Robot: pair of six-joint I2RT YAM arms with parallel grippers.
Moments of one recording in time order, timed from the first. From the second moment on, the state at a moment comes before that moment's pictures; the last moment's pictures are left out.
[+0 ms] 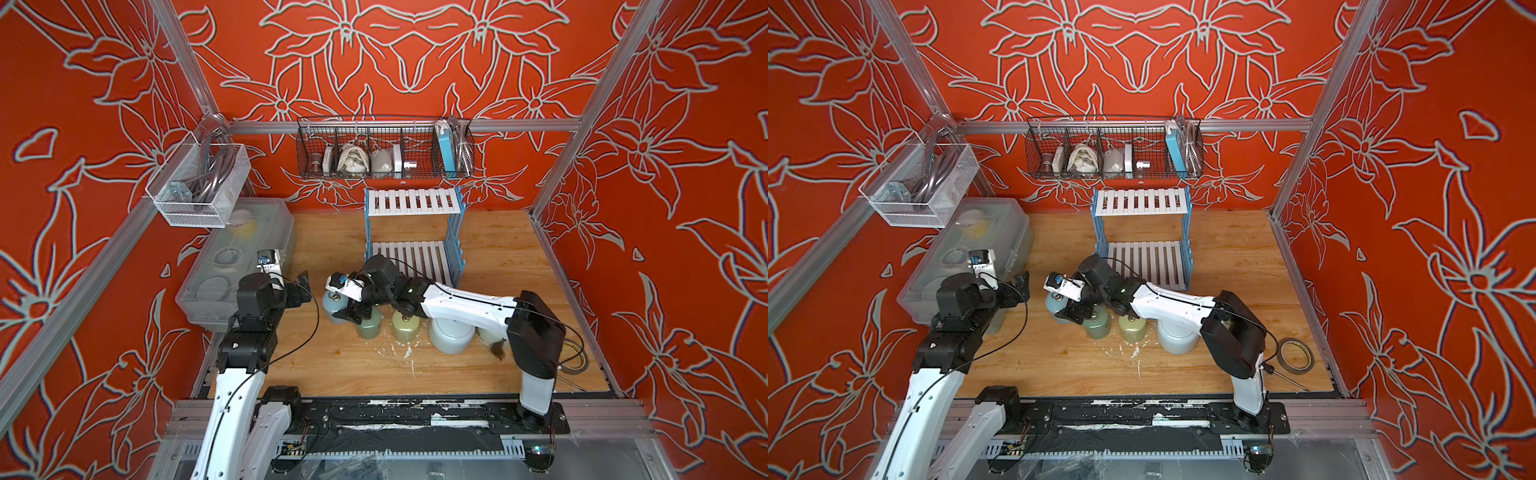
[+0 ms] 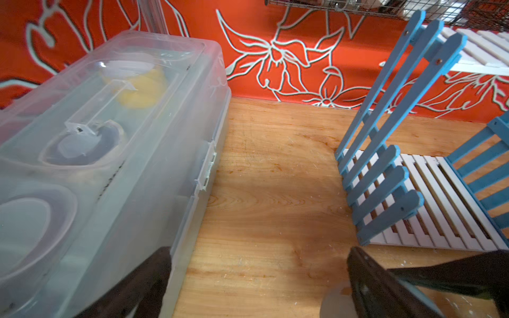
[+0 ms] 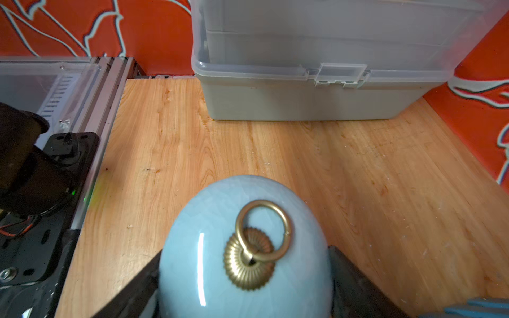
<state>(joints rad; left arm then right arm) 0.07 0.67 0.78 -0.51 -0.07 -0.10 1.03 1.91 1.44 -0.08 -0.33 -0.32</state>
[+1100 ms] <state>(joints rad) 0.07 0.66 0.78 -0.46 -0.33 -0.08 1.07 2.13 1.48 0.02 -0.33 -0.34</state>
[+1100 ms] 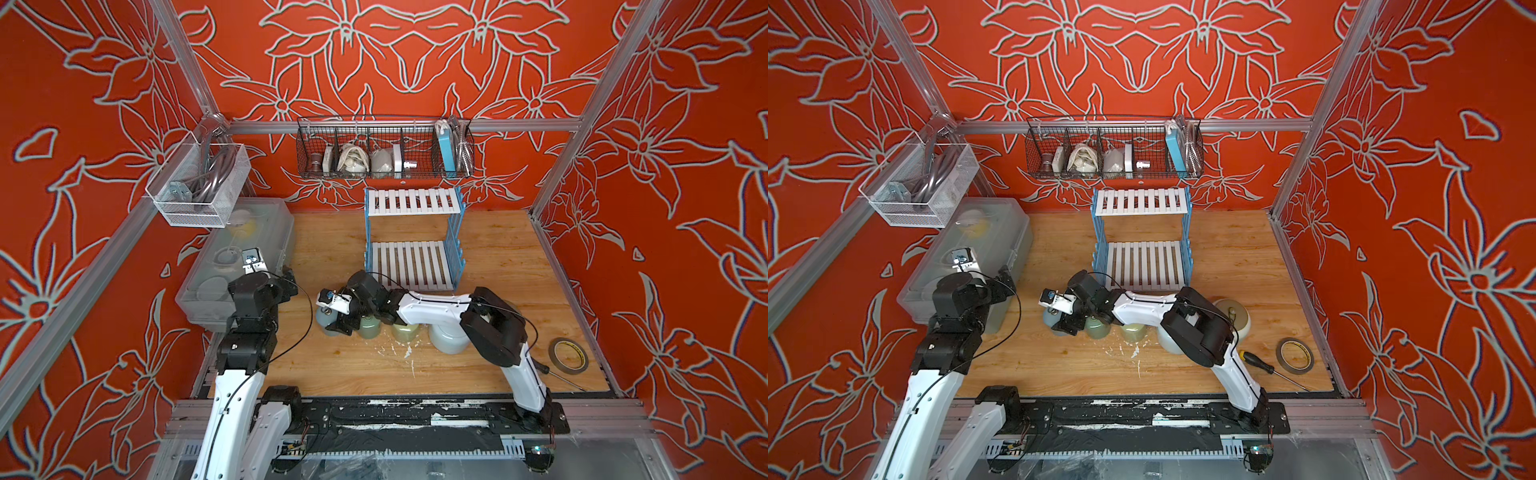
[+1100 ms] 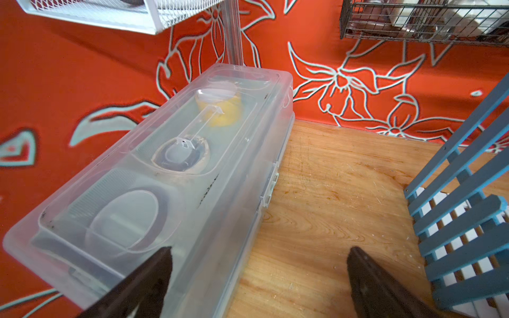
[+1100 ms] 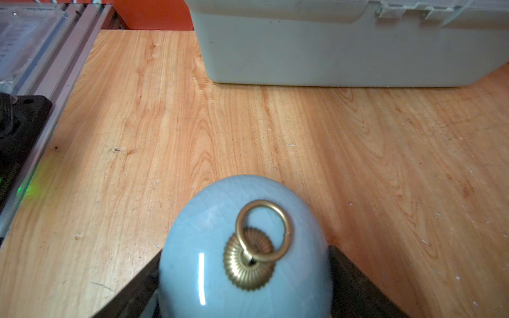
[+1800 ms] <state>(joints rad) 0.05 0.68 0.79 -0.46 -0.27 -0.09 1.08 1.93 1.40 0.09 -0.22 -0.36</state>
